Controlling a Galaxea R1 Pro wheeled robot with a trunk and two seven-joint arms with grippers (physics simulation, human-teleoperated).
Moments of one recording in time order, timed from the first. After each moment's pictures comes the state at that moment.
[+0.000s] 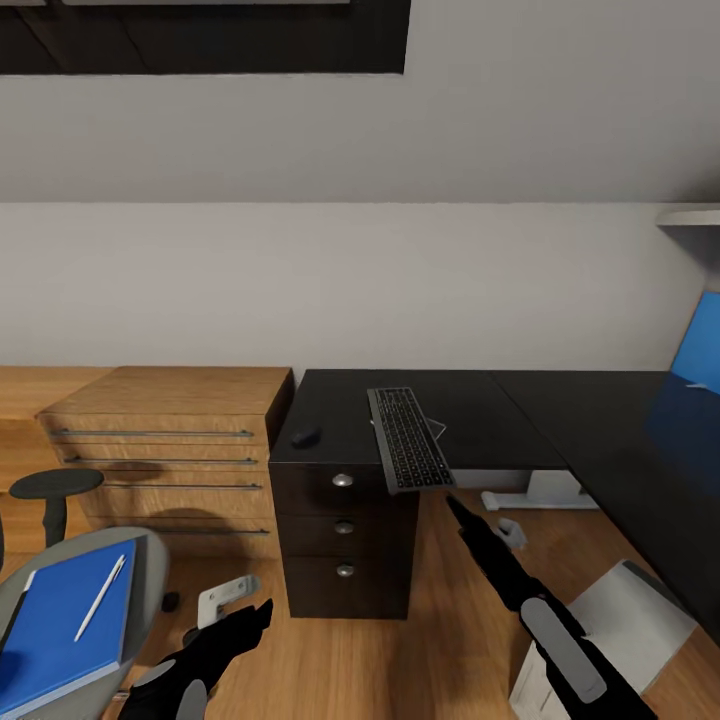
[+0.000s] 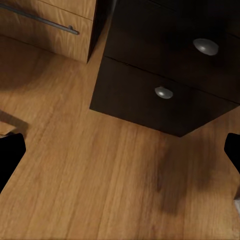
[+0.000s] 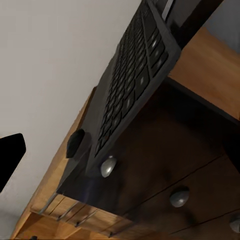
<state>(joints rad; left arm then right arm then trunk) 0.02 -0.17 0.05 -1.61 0.19 0.67 0.17 -0.35 -0.15 0.22 -1.02 -1.22 0.04 0.32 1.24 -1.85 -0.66</state>
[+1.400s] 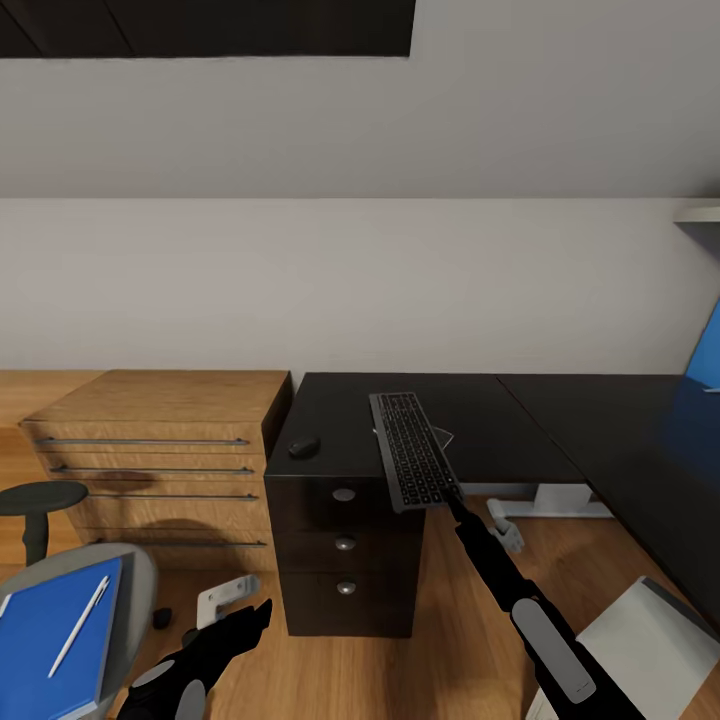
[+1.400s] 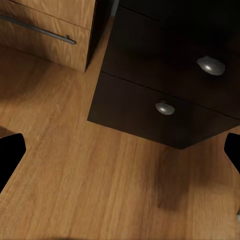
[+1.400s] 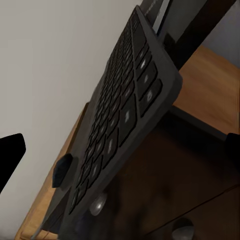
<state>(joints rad) 0.02 -0.17 0.06 -1.62 0.20 0.67 0.17 -0.35 -0.12 0.22 -1.01 -1.23 -0.02 0.29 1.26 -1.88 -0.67</state>
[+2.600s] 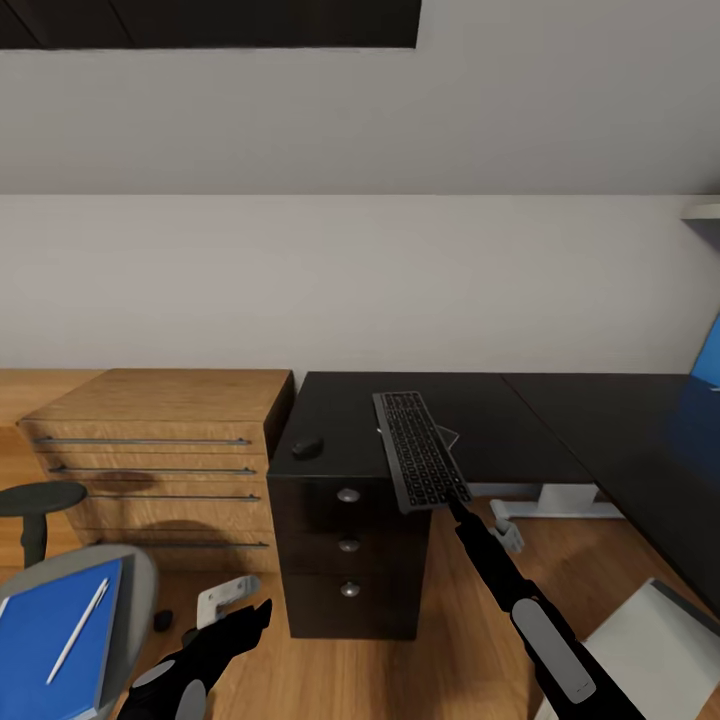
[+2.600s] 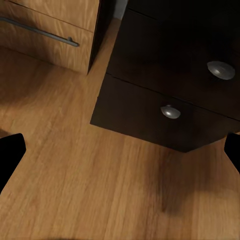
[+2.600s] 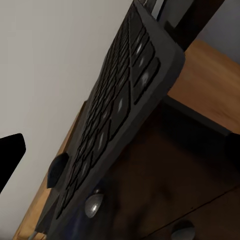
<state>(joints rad) 0.02 -0.17 0.06 -1.61 0.19 0.67 0.17 -0.35 -0.12 0.22 -1.01 -1.23 -0.02 0.28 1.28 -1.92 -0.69</state>
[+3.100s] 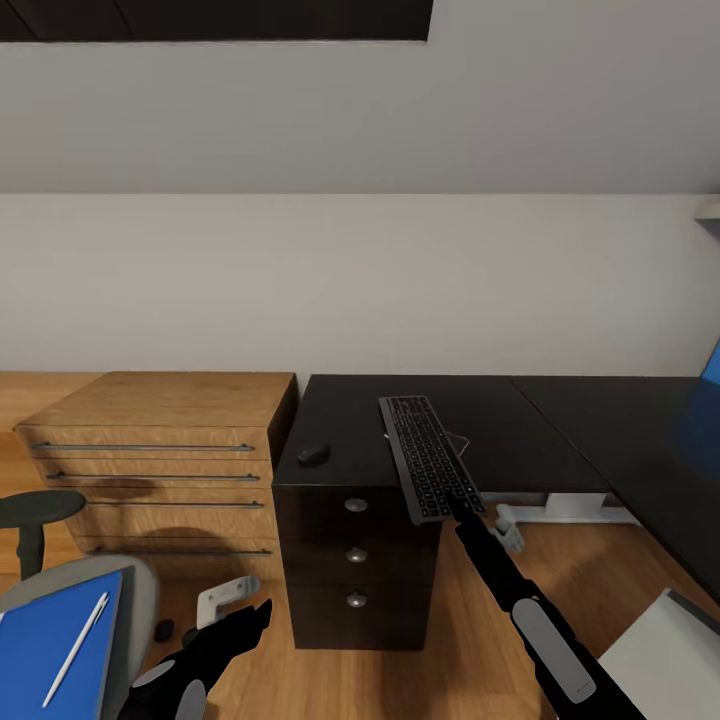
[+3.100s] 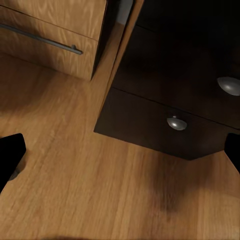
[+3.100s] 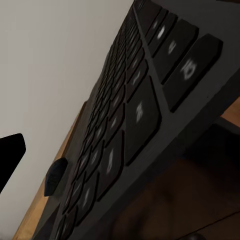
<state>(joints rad) 0.02 -0.17 0.06 -1.61 0.19 0.67 0.17 -0.35 -0.12 0.22 -1.01 -1.23 -0.02 0.28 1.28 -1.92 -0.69</state>
